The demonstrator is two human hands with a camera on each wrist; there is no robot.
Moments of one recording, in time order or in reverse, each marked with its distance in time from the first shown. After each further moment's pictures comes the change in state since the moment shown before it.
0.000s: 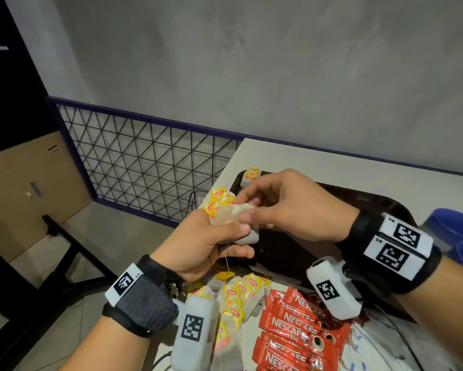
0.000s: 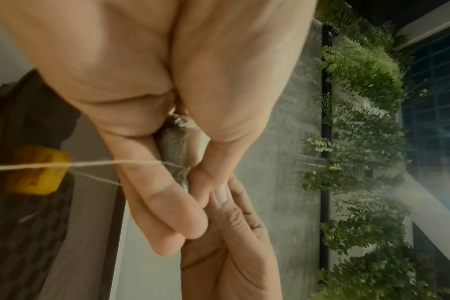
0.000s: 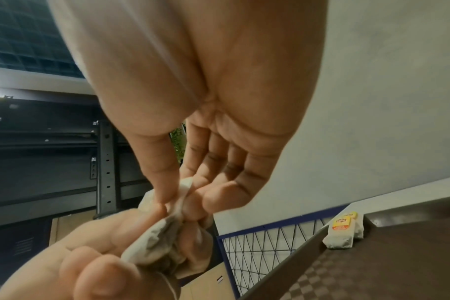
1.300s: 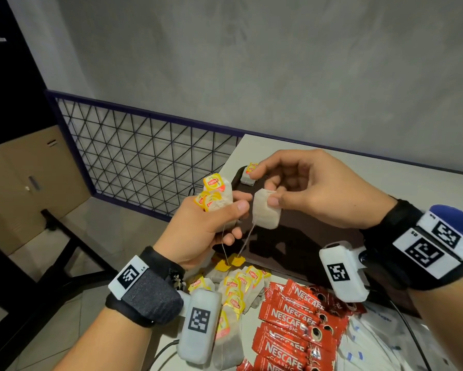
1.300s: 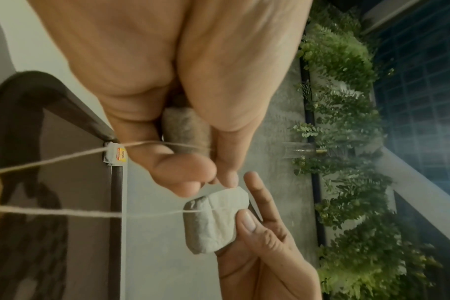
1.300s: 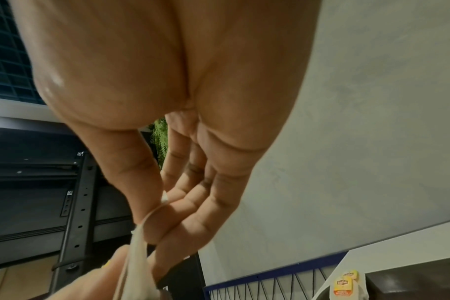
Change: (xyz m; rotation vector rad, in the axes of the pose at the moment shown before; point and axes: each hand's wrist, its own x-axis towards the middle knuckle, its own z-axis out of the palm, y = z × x) left_hand 0.003 0.000 -0.003 0.144 0.068 0.199; right_hand -0.020 -0.010 -0.024 0.062 0.056 -0.125
